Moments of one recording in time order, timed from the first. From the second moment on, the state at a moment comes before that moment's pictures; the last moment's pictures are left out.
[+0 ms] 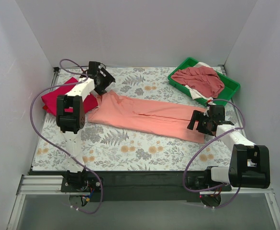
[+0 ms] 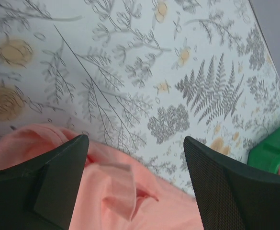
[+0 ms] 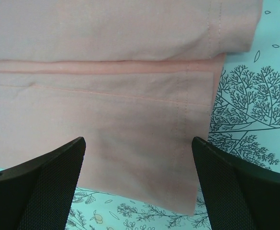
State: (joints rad) left arm -0.13 2.18 1.74 -0.40 0.07 -0.89; right arm -0.01 1.29 0.59 -0.26 -0.18 0.26
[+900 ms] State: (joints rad) left arm -0.35 1.71 1.21 -0.34 0.04 -0.82; right arm 0.08 1.43 0.84 -0.15 -0.28 0.26
